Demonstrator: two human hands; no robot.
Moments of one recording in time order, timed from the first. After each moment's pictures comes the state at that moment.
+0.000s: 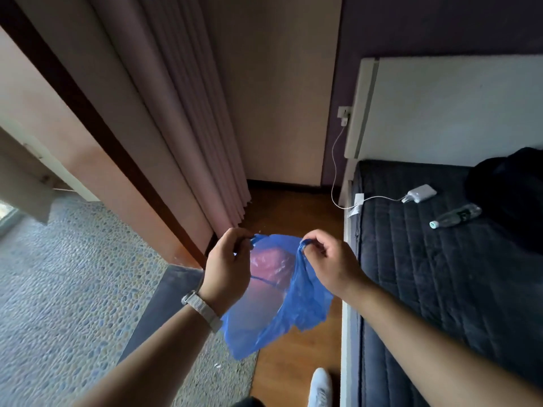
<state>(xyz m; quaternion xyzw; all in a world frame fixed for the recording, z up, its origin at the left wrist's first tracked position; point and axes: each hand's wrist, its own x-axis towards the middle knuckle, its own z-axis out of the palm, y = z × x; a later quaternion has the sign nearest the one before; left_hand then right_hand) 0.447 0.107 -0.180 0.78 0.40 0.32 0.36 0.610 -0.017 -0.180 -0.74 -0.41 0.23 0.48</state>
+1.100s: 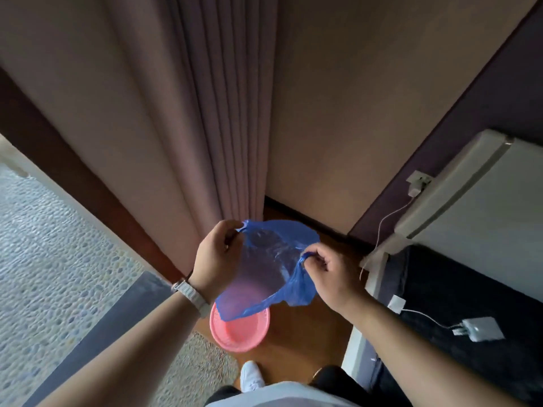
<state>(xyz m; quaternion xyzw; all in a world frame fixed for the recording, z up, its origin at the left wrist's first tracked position) 0.620 0.469 -0.231 0.69 0.53 0.35 0.35 0.807 0.359 -0.203 -0.71 -0.48 0.32 0.40</state>
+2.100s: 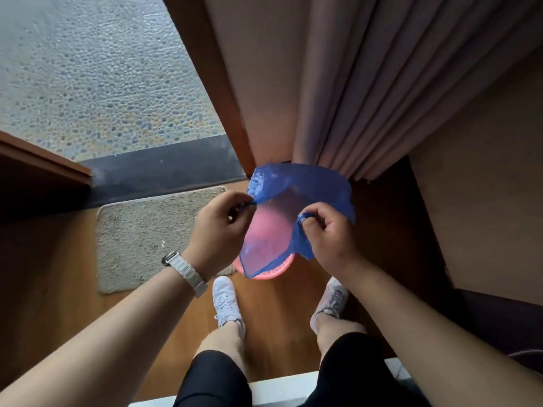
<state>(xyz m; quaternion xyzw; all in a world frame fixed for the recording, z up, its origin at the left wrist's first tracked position) 0.661 0.450 -0.430 0.42 0.80 0.36 0.24 0.836 0.533 -0.459 -0.48 -0.66 0.53 0.23</state>
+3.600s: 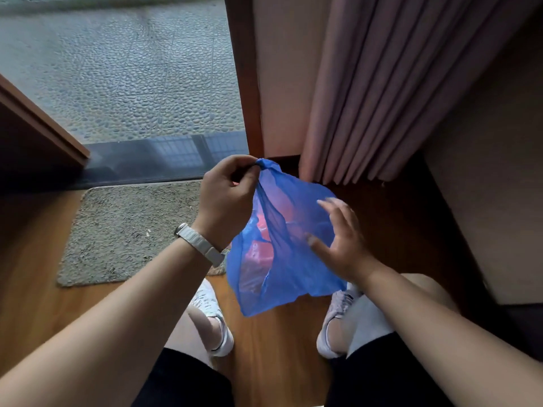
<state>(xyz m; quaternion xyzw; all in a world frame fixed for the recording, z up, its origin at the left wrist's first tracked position) 0.719 0.340 -0.589 0.35 0.71 0.59 0.17 0.918 0.426 -0.694 -0.34 -0.86 0.29 0.25</state>
